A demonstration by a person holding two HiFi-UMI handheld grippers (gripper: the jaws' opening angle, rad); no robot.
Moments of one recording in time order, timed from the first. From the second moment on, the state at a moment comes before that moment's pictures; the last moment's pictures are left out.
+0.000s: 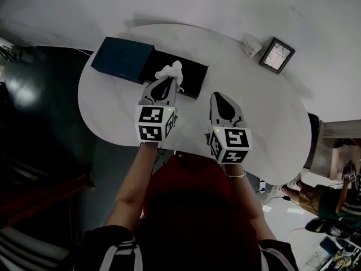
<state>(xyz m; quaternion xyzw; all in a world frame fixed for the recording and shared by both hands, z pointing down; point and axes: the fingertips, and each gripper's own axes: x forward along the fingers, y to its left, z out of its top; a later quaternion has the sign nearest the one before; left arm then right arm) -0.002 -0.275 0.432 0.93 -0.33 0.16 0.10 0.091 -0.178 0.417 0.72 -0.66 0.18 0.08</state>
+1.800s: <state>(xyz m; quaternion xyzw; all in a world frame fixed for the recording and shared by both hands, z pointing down) 0.084 -0.291 0.526 0.88 -0.19 0.44 0.03 0.143 -0.218 0.478 0.71 -0.65 0.26 0.09</state>
